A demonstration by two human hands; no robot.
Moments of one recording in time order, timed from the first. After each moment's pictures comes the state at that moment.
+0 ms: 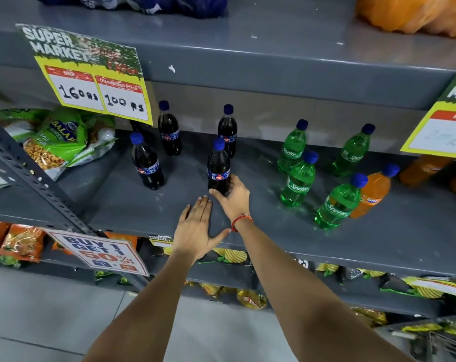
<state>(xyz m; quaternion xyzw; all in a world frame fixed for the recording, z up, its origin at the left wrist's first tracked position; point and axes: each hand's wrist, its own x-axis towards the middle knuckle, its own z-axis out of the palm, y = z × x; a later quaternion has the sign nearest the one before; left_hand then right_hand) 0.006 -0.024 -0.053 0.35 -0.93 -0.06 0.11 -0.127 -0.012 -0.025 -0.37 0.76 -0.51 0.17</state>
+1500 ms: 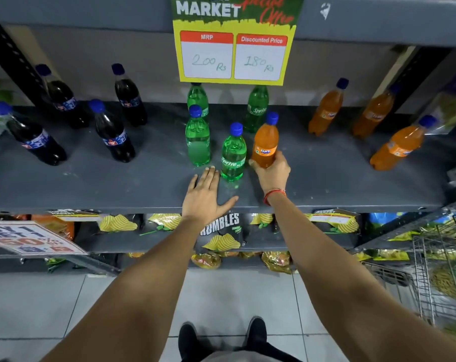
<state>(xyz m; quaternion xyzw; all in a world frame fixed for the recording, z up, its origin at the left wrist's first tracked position) -0.165 0.129 -0.047 0.28 -0.96 -0.03 0.05 -0.327 0.212 -0.017 -0.19 0.84 -0.51 0.05</state>
